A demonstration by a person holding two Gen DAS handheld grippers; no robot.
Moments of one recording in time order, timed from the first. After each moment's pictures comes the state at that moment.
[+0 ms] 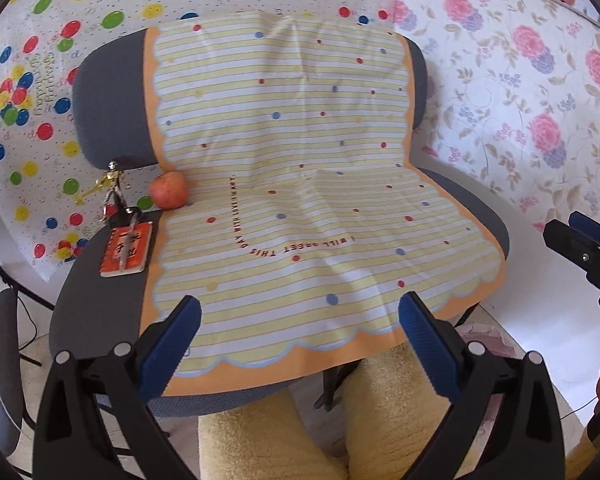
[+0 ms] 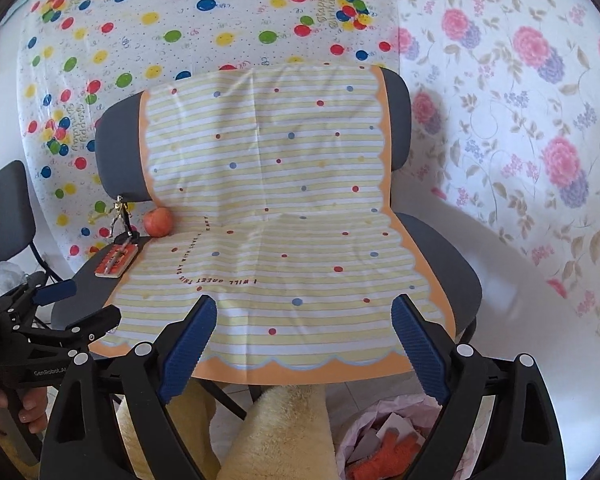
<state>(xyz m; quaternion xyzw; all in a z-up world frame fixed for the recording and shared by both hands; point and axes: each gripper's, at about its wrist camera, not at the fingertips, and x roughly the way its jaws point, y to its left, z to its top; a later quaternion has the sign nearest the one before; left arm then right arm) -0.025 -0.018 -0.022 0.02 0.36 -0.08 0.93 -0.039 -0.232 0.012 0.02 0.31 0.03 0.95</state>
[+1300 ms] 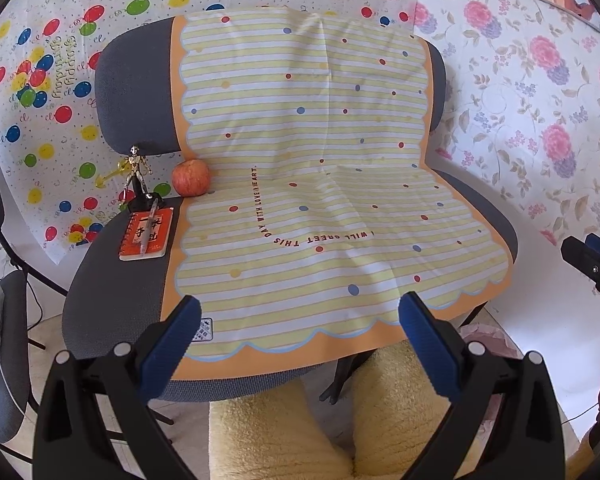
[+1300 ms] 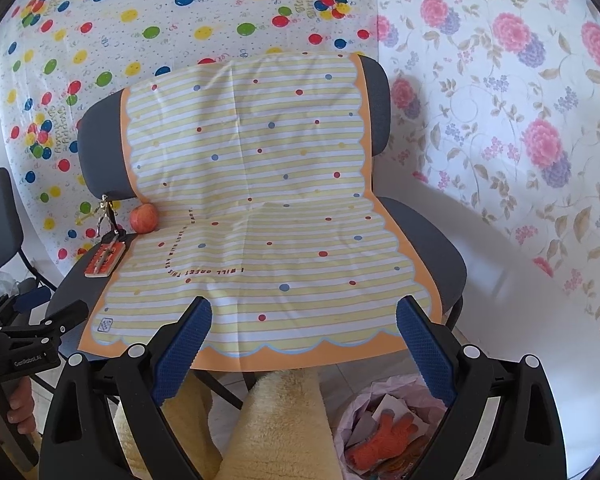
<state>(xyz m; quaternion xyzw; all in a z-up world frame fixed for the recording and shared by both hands) -0.030 0.001 -0.020 0.00 0.37 -0.07 0.93 -0.050 -0.242 0.011 0.02 0.33 0.00 0.94</state>
